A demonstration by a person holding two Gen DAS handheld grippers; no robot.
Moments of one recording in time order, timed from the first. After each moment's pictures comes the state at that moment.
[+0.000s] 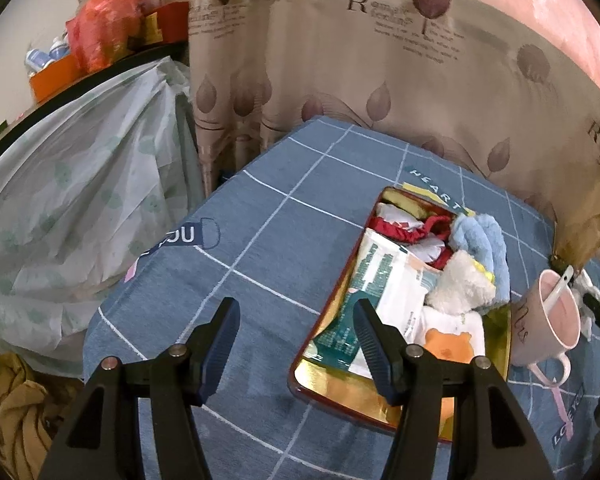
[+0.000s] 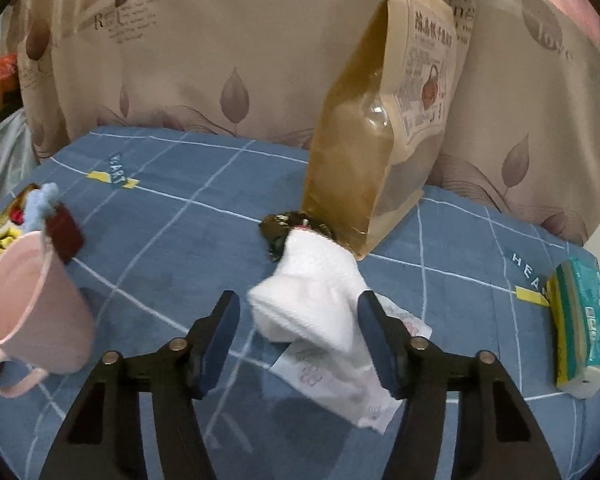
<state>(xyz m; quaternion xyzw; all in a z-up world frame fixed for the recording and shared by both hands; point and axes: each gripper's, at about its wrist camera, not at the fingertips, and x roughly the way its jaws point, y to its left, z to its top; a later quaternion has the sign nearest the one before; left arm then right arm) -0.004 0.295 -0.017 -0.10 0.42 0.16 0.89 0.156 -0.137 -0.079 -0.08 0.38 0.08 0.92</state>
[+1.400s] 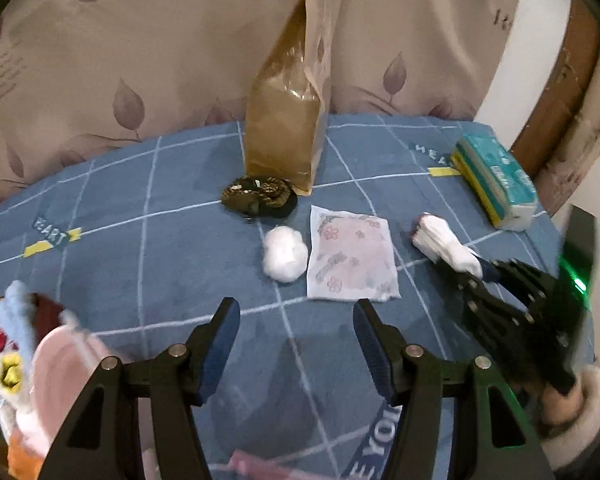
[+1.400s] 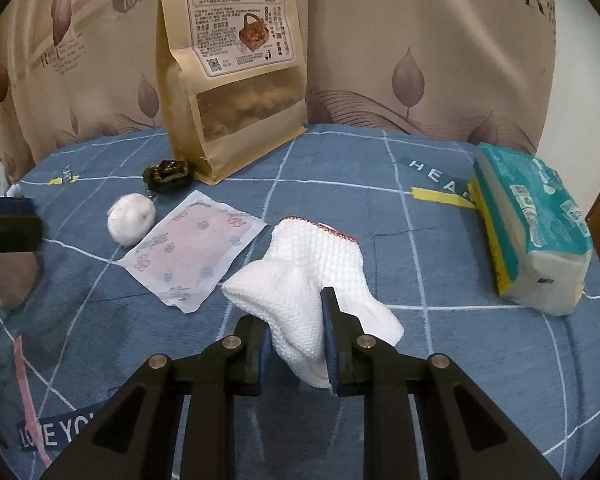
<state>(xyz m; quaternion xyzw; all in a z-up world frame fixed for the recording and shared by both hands) 0.135 -0.089 -0.038 0.04 0.49 -0.18 0.85 0.103 -0.271 -0.110 0.00 0.39 0.03 0.92</state>
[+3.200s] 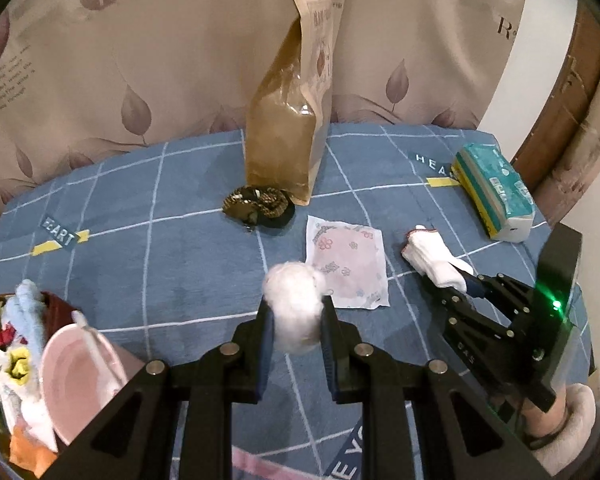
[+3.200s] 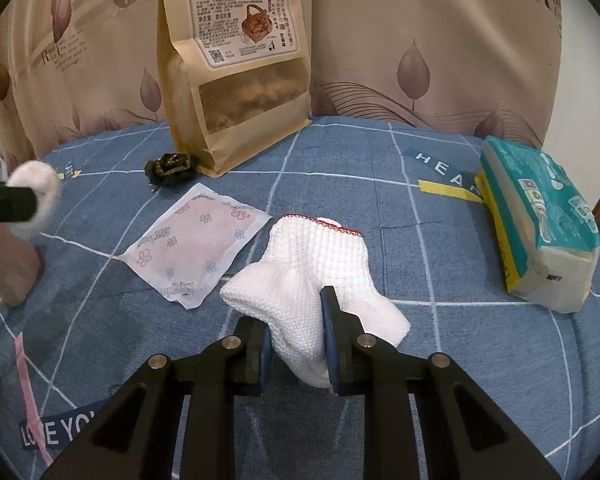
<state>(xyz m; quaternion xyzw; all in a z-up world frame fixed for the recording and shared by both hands) 0.120 -0.089 -0.014 0.04 0.48 -0.17 0.86 0.105 -0.269 -0.113 0.00 0.40 0.03 0.92</state>
